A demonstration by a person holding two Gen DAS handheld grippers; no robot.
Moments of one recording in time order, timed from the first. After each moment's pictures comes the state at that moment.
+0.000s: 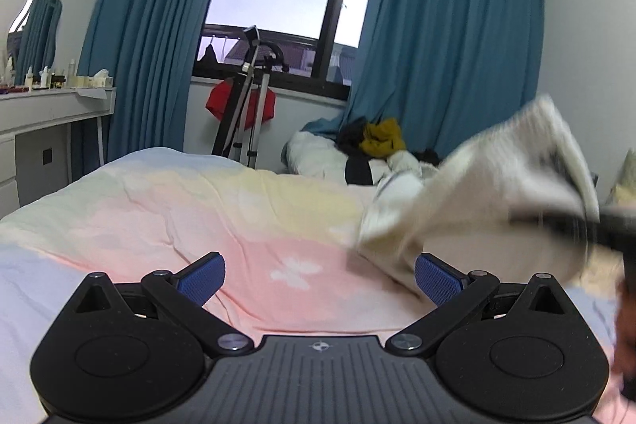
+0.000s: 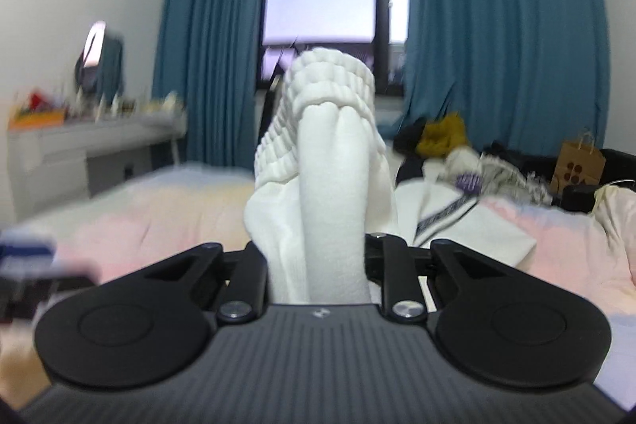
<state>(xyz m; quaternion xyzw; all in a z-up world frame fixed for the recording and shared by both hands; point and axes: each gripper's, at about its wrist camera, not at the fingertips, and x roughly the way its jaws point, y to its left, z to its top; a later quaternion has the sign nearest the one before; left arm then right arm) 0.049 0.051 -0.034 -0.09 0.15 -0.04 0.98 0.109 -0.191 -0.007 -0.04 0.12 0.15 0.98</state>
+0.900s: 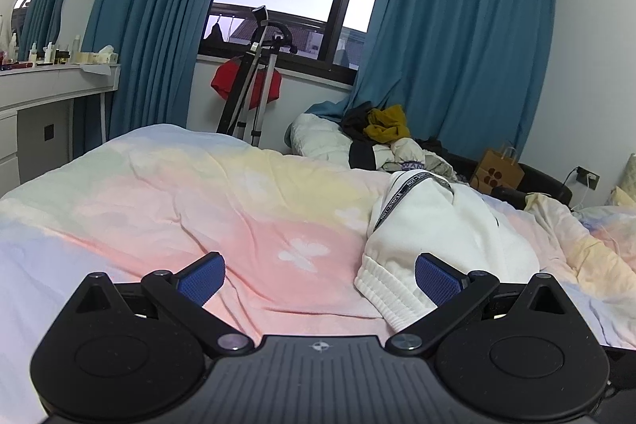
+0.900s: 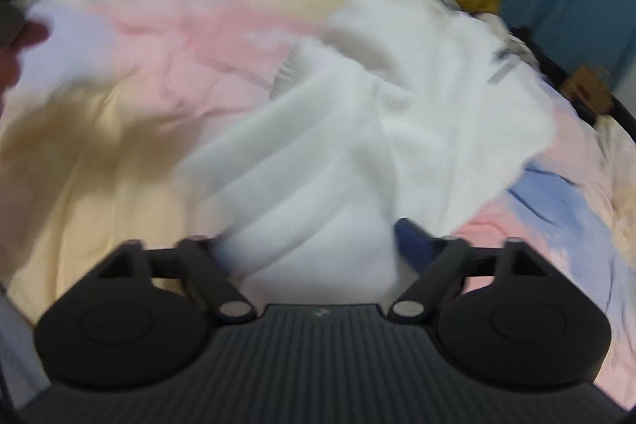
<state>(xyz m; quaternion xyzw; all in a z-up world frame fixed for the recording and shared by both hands) 0.055 0.070 -0.041 -0.10 0.18 -0.04 0.98 0.059 -0.120 -0.083 -0.20 0.35 0.14 0.90</state>
